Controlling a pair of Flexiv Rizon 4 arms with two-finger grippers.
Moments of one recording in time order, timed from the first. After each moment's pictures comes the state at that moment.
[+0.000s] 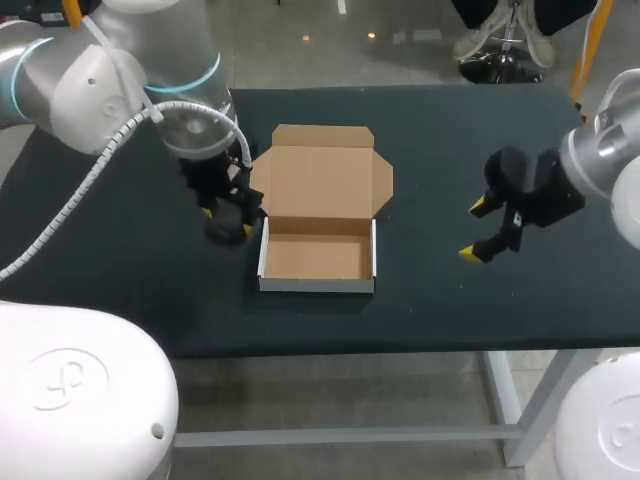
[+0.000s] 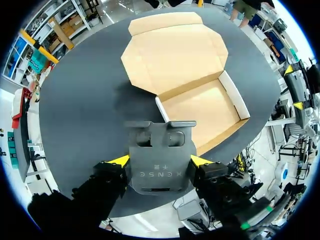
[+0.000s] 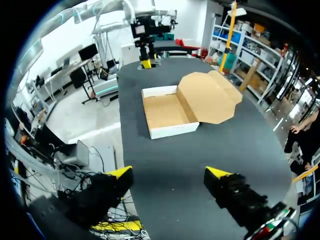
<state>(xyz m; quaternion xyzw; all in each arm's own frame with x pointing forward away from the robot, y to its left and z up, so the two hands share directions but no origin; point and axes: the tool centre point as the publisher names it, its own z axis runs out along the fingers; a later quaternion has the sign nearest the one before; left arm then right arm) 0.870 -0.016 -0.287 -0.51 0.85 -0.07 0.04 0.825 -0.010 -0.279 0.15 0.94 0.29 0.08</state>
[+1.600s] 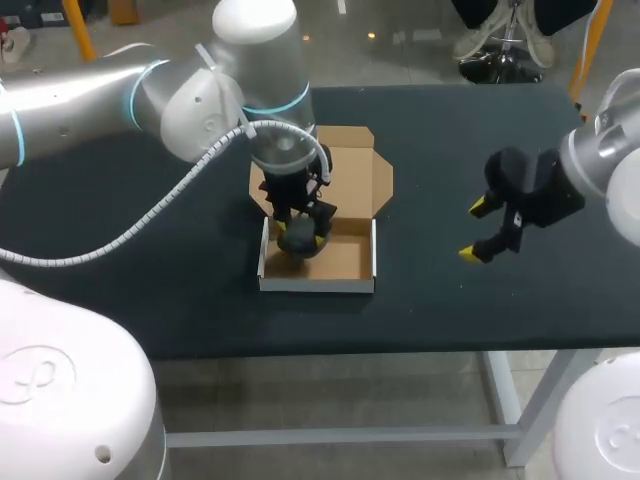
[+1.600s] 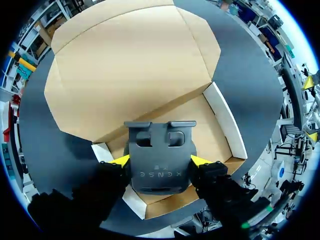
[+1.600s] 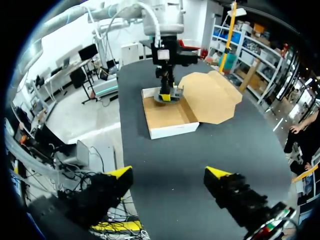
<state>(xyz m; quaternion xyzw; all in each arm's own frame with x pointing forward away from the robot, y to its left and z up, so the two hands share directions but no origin) 0.909 -0.127 -0.359 -0.49 0.87 -0.07 0.01 0.825 -0.010 -0.279 0.15 0.94 0.29 0.08</state>
